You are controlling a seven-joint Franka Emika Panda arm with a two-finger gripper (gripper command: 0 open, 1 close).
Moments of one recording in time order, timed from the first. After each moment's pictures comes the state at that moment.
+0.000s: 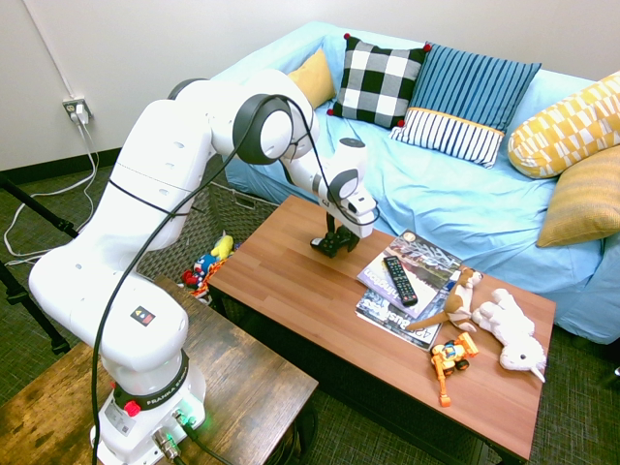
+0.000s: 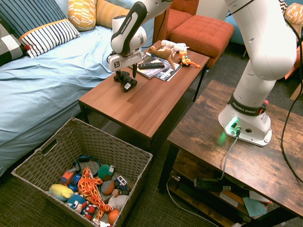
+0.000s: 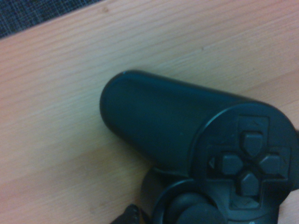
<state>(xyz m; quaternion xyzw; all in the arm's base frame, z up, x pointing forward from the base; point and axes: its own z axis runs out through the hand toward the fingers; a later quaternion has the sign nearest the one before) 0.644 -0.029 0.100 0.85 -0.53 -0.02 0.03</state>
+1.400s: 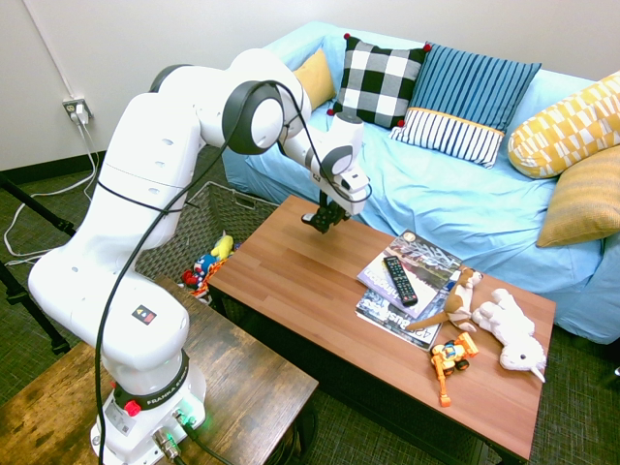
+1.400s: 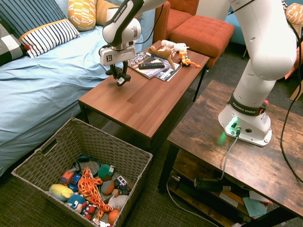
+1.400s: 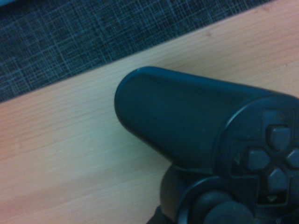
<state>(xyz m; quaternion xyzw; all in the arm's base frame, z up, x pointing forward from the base) 0.658 0.025 0.169 0.87 -0.50 -0.03 -0.03</state>
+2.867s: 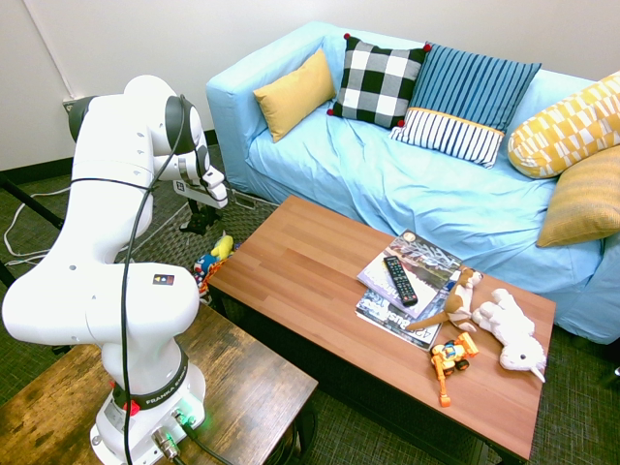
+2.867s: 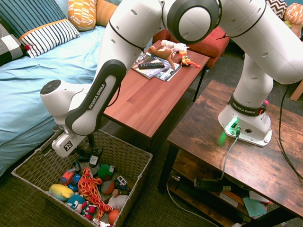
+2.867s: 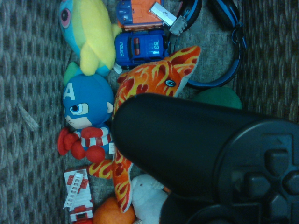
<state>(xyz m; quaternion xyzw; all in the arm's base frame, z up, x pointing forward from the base) 0.502 0.445 0.049 0.94 -0.33 -0.04 0.05</state>
